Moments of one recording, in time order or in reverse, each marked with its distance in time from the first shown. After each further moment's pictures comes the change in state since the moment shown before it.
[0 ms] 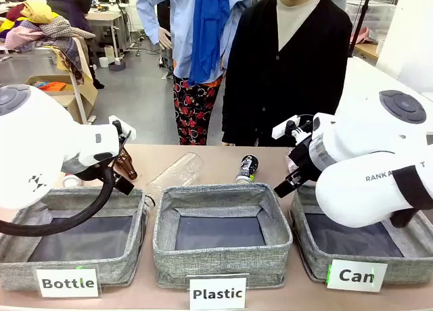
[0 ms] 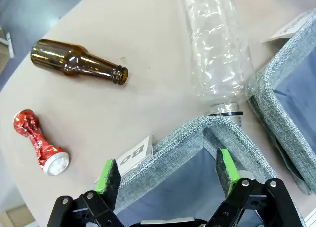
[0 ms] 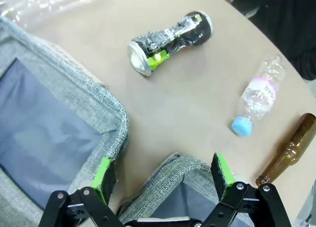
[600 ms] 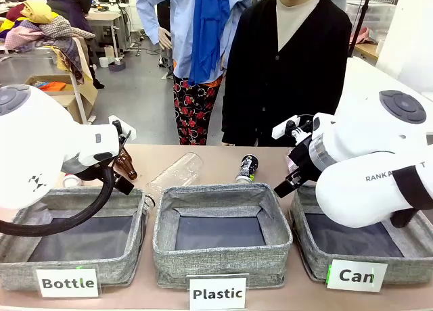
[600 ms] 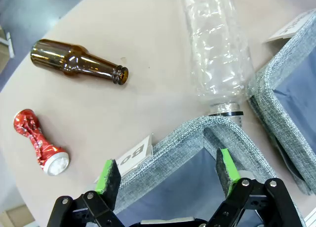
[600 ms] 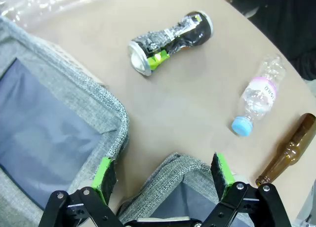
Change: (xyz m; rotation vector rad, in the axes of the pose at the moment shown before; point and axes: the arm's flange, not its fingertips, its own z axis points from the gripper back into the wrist) left arm 0.000 0.000 0.000 0.000 0.000 0.001; right arm 0.000 0.000 0.000 0.000 0.000 0.001
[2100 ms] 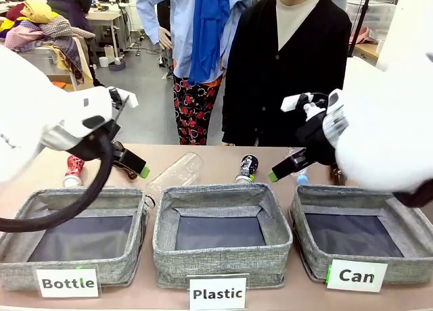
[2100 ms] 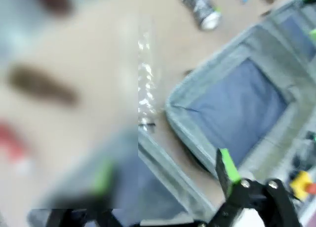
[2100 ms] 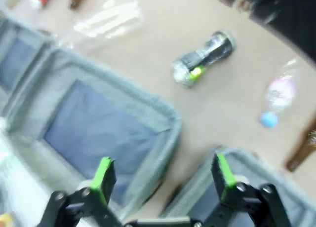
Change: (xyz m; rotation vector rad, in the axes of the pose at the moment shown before) left arm 0.024 -0.029 0.091 -0.251 -0.085 0.106; right arm 0.017 0.010 0.079 0.224 -0.044 -0.183
